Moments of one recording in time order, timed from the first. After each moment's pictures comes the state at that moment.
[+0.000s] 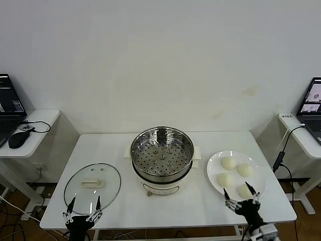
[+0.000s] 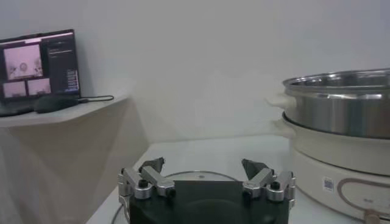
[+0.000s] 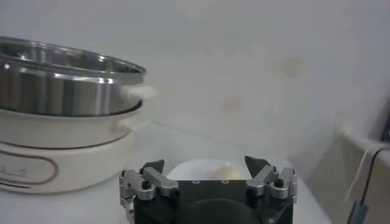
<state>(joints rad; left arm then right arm) 1.80 -1.36 -0.59 -2.05 -0.09 -0.09 -0.18 -1.63 1.12 0.76 2.01 0.03 -0.07 -0.13</state>
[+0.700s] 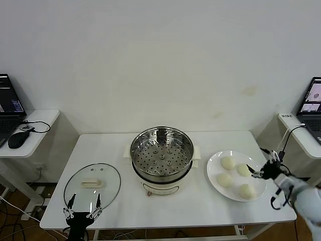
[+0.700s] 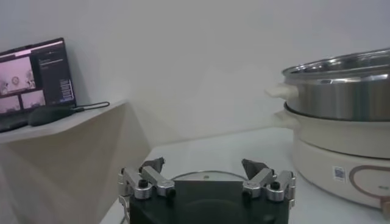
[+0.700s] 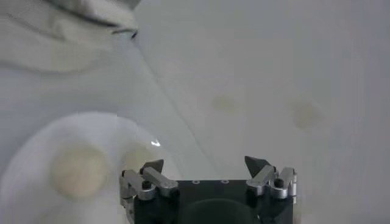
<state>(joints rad) 1.76 -1.35 -0.60 -2.01 -0.04 -0.07 -0.18 -1.05 0.64 0.48 1.68 -0.29 -0.12 -0.59</state>
